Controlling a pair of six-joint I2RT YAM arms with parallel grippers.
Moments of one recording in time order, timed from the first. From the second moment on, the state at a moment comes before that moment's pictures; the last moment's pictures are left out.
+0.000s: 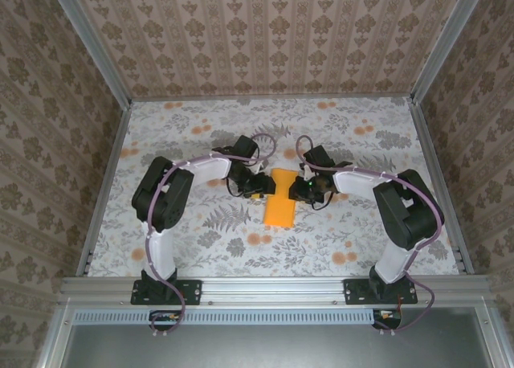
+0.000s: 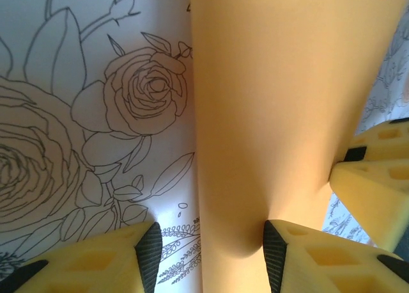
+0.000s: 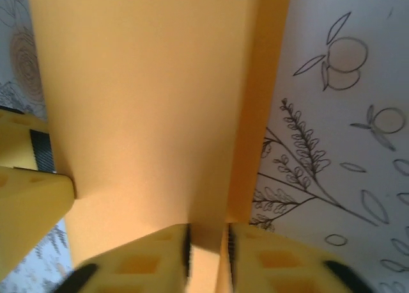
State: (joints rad) left arm -0.63 1.98 1.27 -0.53 0.55 -0.48; right arm 0.42 1.73 0.94 -0.36 -0.35 0.61
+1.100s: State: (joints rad) left arm -0.69 2.04 1.40 -0.68 0.41 -0.50; right arm 0.35 1.43 0.78 -0.33 -0.14 0.60
